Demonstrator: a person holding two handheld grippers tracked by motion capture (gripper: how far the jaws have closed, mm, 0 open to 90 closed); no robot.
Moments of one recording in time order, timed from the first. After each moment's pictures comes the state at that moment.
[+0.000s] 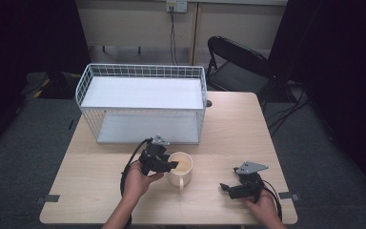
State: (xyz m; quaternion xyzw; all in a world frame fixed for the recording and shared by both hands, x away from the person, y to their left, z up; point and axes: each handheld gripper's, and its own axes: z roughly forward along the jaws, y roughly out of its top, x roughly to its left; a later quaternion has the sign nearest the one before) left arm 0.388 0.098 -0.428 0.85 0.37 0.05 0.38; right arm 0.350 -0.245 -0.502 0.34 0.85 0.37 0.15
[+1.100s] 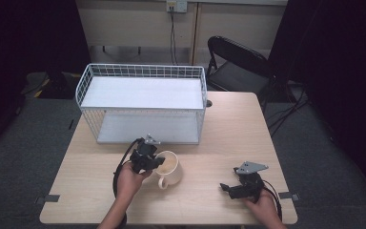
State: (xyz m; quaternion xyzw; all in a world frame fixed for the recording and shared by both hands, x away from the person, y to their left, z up) left arm 0.396 0.128 -0.437 0.84 0.41 0.09 0.34; right arm 0.350 -0.245 -0.502 0.34 0.85 0.37 0.15
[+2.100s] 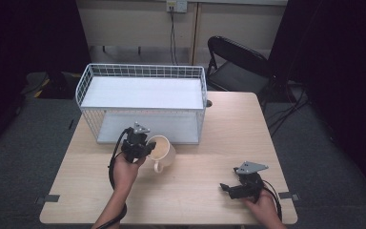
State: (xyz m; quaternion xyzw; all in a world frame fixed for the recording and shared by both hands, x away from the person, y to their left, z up) left arm 0.412 0.147 -0.418 0.80 0.45 0.17 0.37; right arm 0.350 -0.245 -0.502 0.34 0.85 0.37 0.15
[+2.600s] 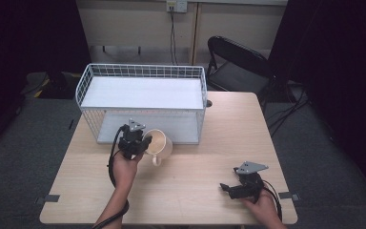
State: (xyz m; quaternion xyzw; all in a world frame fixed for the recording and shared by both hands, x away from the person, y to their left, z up) left arm 0.418 0.155 -0.418 0.76 0.48 0.21 0.38; right arm 0.350 -0.245 -0.502 0.34 0.85 0.37 0.15
